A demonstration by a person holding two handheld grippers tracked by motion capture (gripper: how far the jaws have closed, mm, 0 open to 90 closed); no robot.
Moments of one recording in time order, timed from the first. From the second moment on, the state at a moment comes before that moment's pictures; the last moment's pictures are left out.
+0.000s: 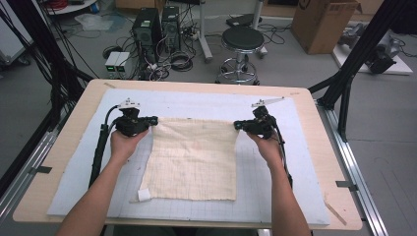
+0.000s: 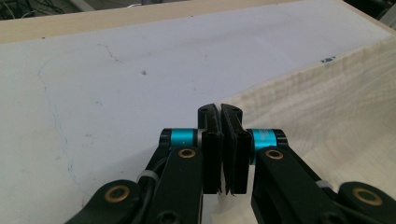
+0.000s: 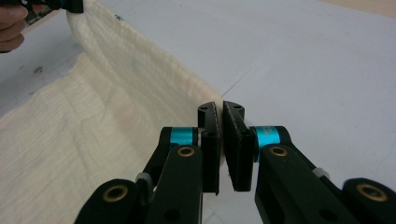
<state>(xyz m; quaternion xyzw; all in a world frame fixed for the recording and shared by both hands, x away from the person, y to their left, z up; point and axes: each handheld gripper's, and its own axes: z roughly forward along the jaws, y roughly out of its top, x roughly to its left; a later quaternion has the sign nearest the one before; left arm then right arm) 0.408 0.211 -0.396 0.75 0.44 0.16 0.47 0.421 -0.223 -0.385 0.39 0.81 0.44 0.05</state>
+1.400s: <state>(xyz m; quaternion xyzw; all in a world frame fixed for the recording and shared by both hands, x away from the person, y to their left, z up) 0.357 0.226 -0.391 0.76 0.39 0.14 0.50 0.378 -0.227 -0.380 0.34 0.81 0.47 0.03</state>
